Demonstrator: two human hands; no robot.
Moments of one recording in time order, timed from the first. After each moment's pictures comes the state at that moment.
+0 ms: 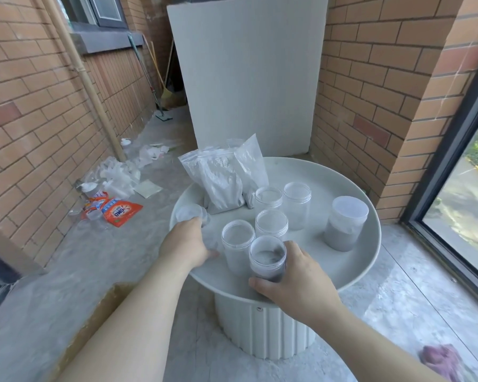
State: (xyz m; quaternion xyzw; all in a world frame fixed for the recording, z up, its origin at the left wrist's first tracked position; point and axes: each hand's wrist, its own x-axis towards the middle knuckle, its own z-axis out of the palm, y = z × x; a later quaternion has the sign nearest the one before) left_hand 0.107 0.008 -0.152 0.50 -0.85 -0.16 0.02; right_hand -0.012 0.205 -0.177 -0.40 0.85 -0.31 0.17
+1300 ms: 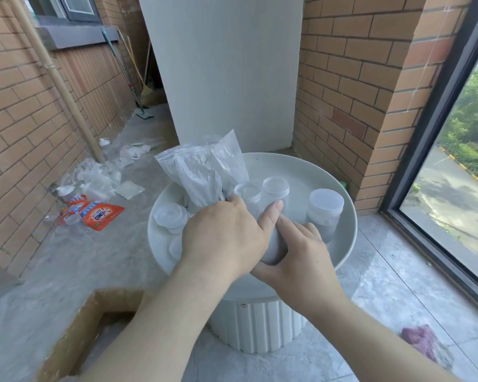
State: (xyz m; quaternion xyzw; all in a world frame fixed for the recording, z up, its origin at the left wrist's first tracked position) left_hand 0.058 0.132 -0.078 0.39 -0.91 0.01 0.11; right_hand -0.030 0.221 -0.165 -0.48 0.76 -0.44 -0.04
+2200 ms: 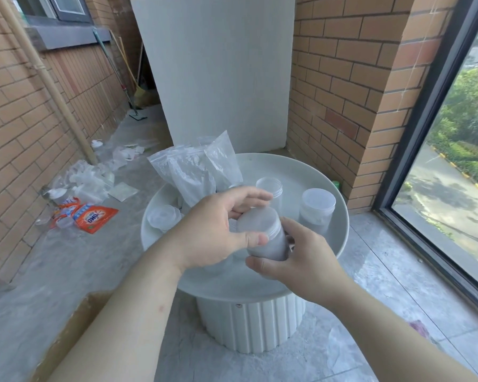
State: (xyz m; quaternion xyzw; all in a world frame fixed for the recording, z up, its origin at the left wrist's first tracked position) left_hand 0.072 0.092 -0.079 0.13 -0.89 -0.42 0.14; right_hand -0.046 0.238 -0.144 -0.44 0.75 -0.47 0.16
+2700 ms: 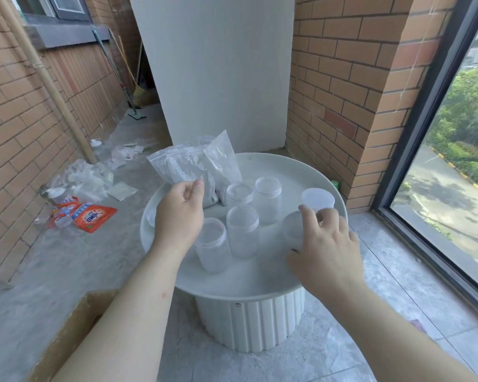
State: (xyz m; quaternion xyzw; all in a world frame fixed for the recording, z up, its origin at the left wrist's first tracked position) left_hand 0.059 0.046 -0.118 0.40 -0.73 -0.39 0.38; right_hand -0.067 0.238 -0.166 -0.35 0.92 -0.14 -0.09
